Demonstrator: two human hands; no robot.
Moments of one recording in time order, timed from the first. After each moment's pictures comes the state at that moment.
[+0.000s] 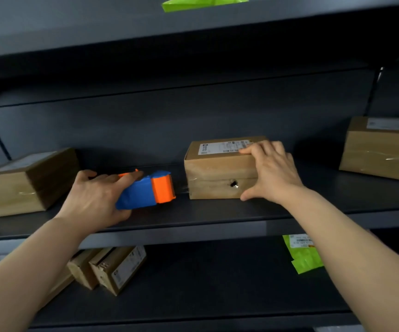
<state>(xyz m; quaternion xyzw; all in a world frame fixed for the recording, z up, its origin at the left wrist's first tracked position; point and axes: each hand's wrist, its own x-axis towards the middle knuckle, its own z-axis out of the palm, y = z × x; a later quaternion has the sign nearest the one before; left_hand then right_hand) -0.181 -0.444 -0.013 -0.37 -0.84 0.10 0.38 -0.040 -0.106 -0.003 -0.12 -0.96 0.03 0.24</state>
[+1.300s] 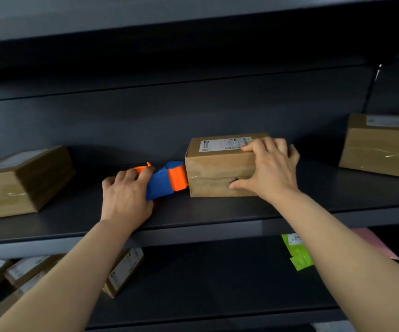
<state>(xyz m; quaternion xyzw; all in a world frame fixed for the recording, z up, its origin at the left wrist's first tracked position) -0.191 -0.382 -0.050 -0.26 -0.89 0.01 0.36 -0.056 -0.116 -0.017 -0.19 -0.92 0.02 0.34</state>
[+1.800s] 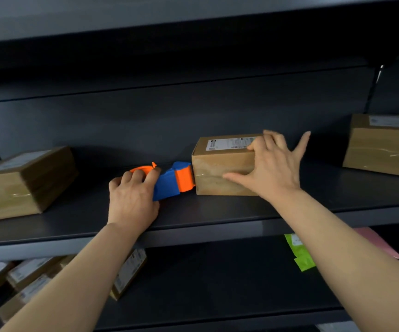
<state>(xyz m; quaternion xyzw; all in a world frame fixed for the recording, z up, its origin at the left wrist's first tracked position) -0.185 -0.383 -0.051 -0.28 -0.88 -0.01 0.38 -0.062 -0.130 -0.014 -0.21 -0.88 -0.09 0.41</state>
